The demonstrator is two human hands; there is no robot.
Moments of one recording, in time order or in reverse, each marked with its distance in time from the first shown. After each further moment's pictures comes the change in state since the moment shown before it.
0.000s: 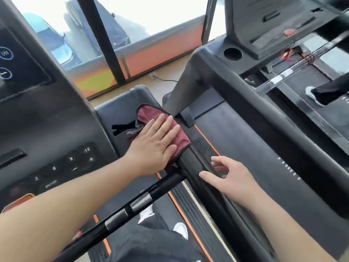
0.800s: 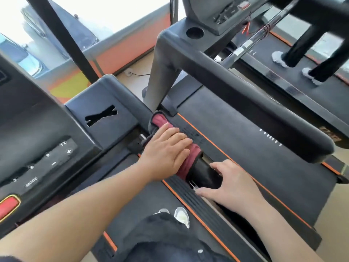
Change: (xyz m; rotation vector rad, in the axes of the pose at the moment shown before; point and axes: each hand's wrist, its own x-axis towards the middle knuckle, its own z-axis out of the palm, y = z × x) left_hand -0.019 0.093 0.031 -0.106 0.195 0.381; right_hand -0.093 0.061 0.009 -0.310 0.045 0.043
